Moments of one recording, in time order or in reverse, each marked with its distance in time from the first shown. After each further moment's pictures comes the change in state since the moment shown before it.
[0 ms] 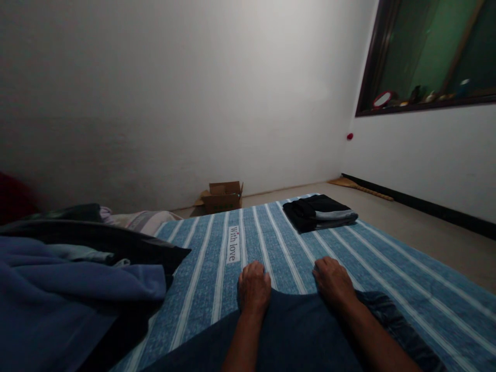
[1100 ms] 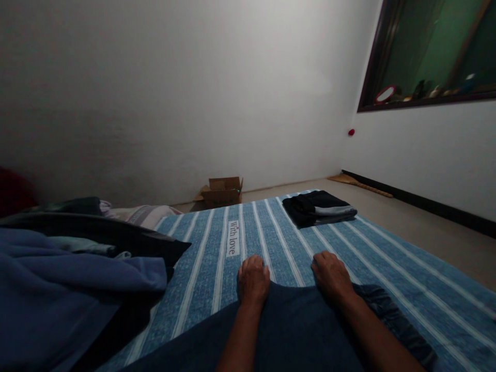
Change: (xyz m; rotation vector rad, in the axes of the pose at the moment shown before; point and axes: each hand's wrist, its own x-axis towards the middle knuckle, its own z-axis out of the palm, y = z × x) left_hand 0.002 0.000 0.003 -0.006 0.020 0.020; right_hand -0.002 0.000 -0.001 -0.021 0.031 -0.006
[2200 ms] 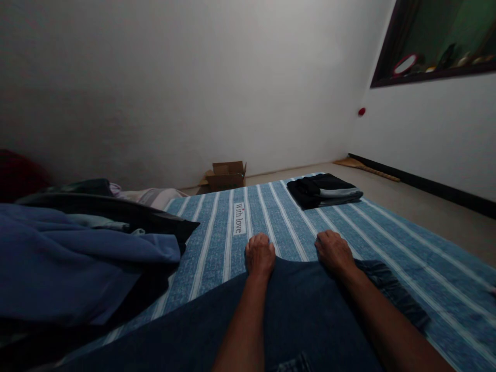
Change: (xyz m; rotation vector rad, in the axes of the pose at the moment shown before) left_hand -0.002 0.005 0.000 -0.023 -0.009 -0.018; right_hand 0.000 0.006 0.000 -0.049 -0.040 0.010
